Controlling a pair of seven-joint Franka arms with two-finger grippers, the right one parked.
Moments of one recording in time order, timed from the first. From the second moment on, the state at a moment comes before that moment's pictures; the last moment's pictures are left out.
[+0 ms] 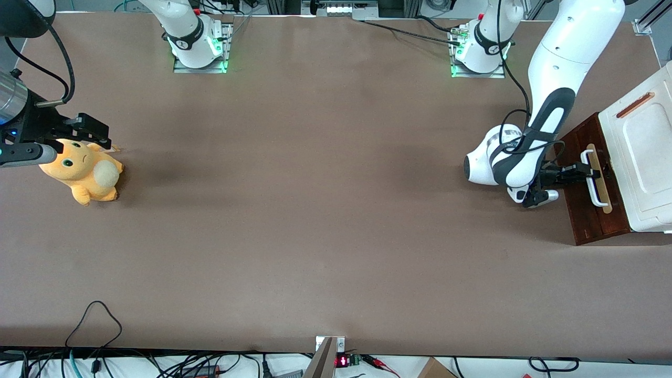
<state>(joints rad) 0.01 0.61 -0.17 -2.11 1.52 1.46 -1.10</state>
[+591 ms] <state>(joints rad) 0.01 0.61 -0.17 -2.11 1.52 1.46 -1.10</state>
